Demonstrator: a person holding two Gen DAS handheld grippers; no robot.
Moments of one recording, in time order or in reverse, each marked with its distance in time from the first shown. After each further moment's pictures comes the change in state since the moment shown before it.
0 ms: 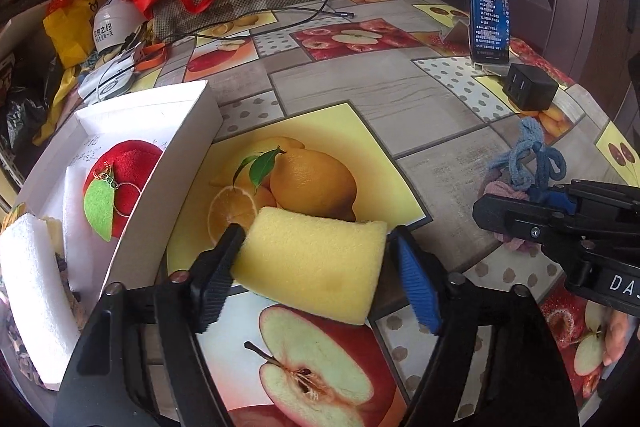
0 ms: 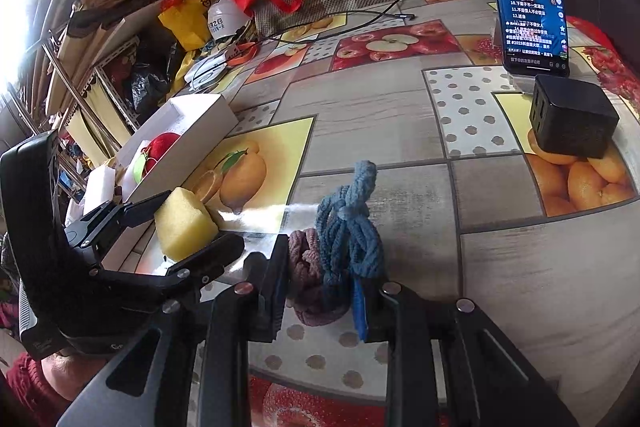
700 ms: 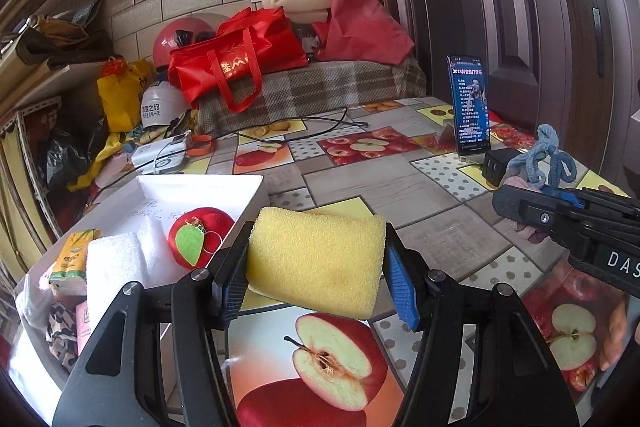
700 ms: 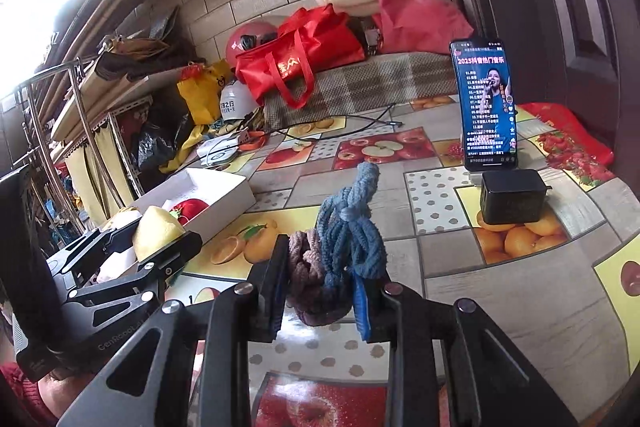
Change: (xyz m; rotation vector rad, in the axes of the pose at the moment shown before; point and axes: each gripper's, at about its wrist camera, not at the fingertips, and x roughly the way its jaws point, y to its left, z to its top) left arm -0.085 0.004 -0.029 -0.027 -0.409 0.079; right arm -0.070 0.038 -0.027 -0.112 -0.385 -0.081
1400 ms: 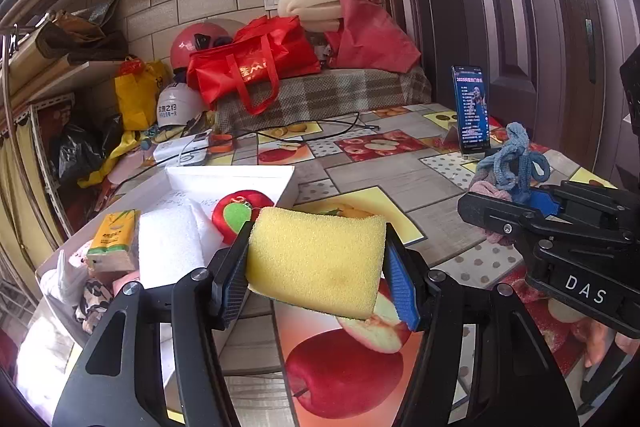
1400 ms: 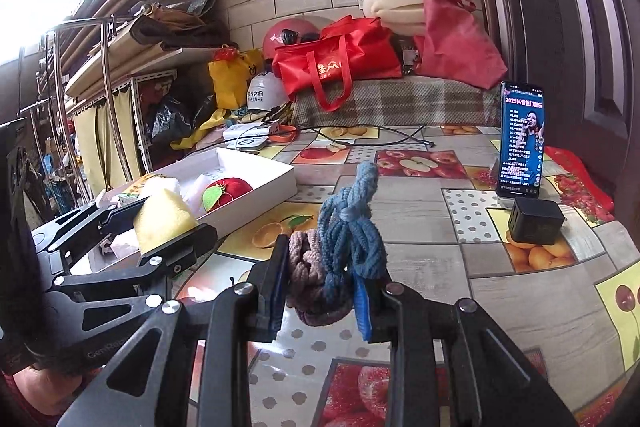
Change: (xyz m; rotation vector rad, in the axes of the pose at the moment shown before) left arm -0.043 0.030 -0.023 -0.021 -0.029 0.020; right arm 0.005 0.058 -0.011 -0.152 -0.003 -0.006
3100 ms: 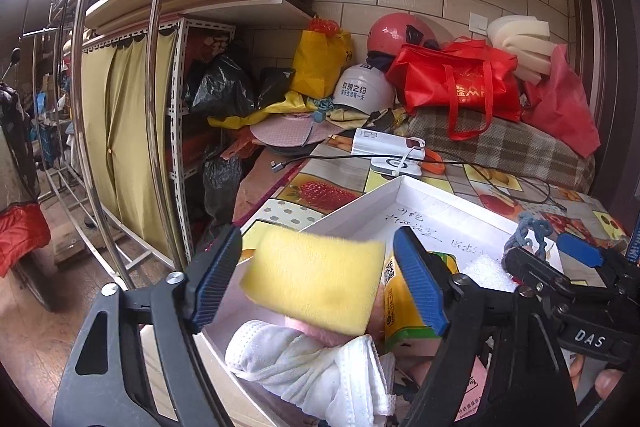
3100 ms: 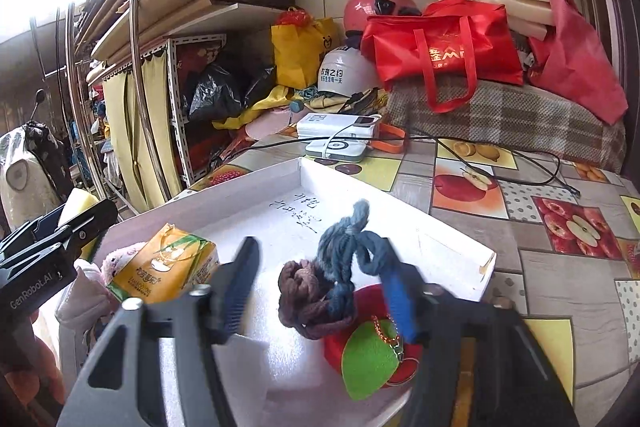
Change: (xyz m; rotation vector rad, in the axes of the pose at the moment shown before) left arm 0.032 0.233 -0.016 -0.404 -0.014 0.415; right arm 0.169 0.134 0.062 -0.127 0.047 0.138
